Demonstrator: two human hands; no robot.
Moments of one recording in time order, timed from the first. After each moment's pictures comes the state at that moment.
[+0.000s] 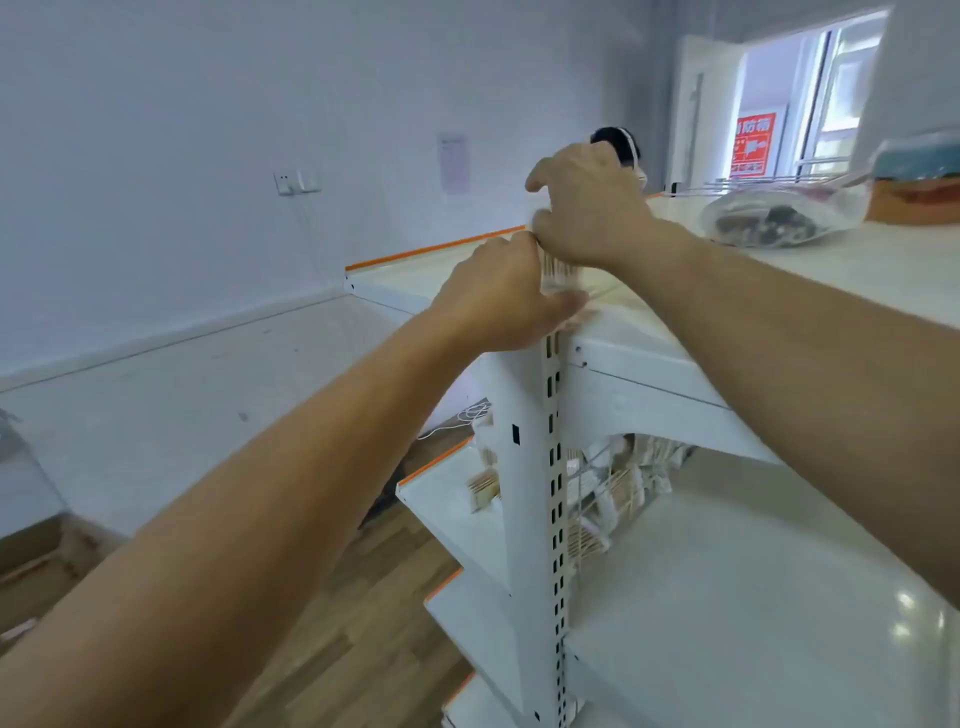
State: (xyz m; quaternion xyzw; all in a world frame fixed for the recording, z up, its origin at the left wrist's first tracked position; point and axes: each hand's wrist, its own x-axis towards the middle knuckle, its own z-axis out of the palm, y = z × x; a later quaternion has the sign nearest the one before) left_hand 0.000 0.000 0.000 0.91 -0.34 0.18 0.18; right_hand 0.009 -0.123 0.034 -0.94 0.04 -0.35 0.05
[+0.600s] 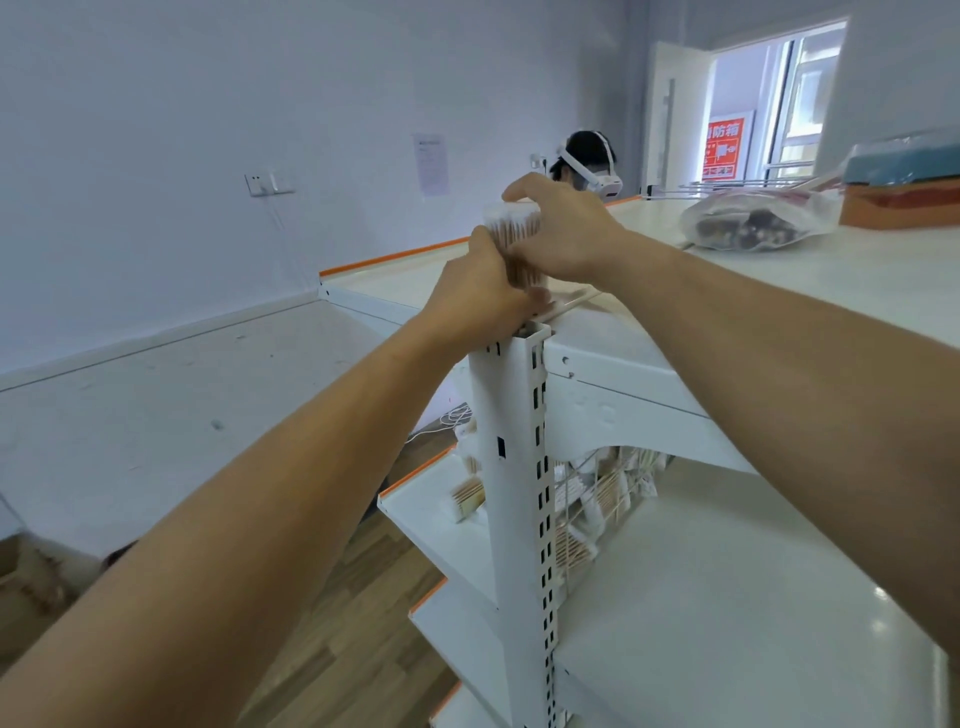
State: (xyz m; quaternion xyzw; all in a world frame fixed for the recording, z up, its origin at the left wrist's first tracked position) left_hand 0.027 -0.007 -0.008 0.87 -0.30 0.10 0.38; right_hand 0.018 -0.131 0.021 -0.93 0.01 -0.29 0.23
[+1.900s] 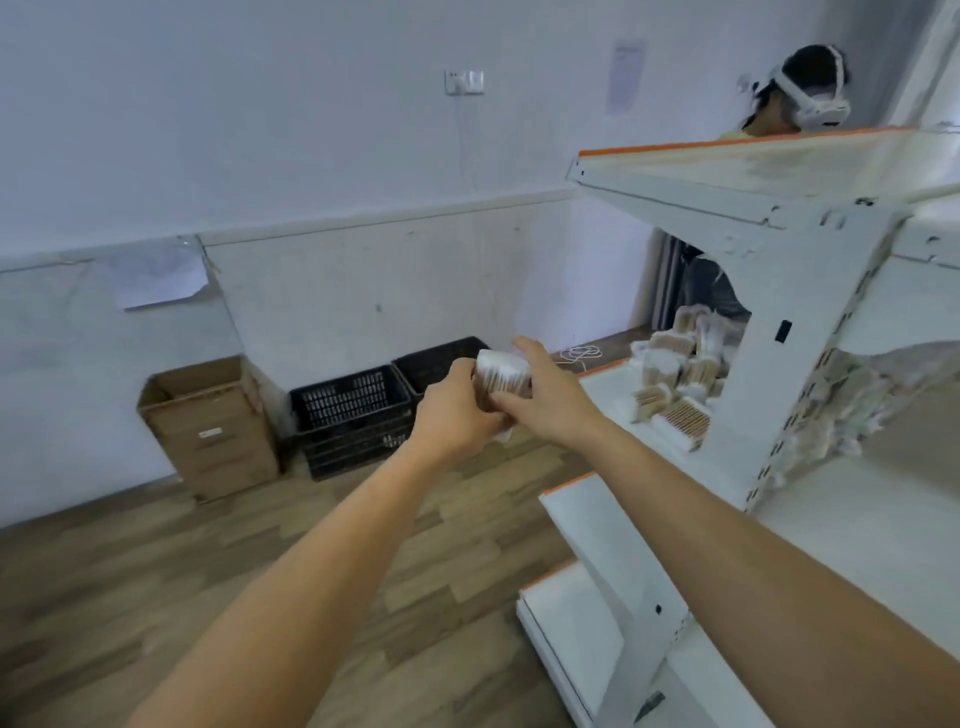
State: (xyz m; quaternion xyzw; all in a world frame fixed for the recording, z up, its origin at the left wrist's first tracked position) left_hand -0.013 0.254 -0.193 0.91 -0.07 0.06 0.39; right_hand 0.003 0.118 -0.197 -0.91 -0.10 -0.05 0.41
